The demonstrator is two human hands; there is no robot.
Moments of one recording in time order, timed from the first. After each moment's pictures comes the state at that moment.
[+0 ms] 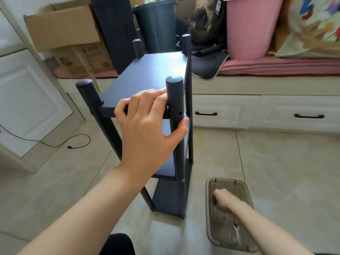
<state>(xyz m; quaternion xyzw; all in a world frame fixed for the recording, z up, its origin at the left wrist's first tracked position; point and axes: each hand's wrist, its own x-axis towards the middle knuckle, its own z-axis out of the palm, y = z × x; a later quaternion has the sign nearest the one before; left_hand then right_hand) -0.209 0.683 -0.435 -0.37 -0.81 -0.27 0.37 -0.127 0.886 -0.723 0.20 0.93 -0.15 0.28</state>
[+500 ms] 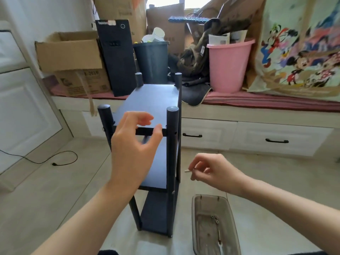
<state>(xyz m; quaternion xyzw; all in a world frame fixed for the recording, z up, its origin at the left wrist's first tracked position) -0.183 0.651 -0.405 -0.31 -0.74 -0.53 0.26 -0.089 0.849 -0.466 0.04 0.92 -0.39 -0.08</state>
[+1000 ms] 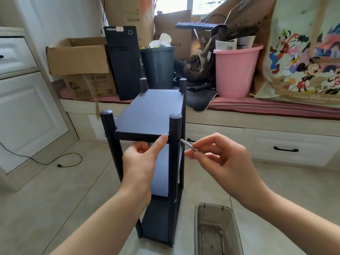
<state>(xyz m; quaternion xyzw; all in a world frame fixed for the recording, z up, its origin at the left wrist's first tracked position) -0.185 0.672 -0.424 -0.03 -0.67 -0.74 -0.06 -0.078 0.816 -0.408 -0.02 0.78 -0.56 -0.30</state>
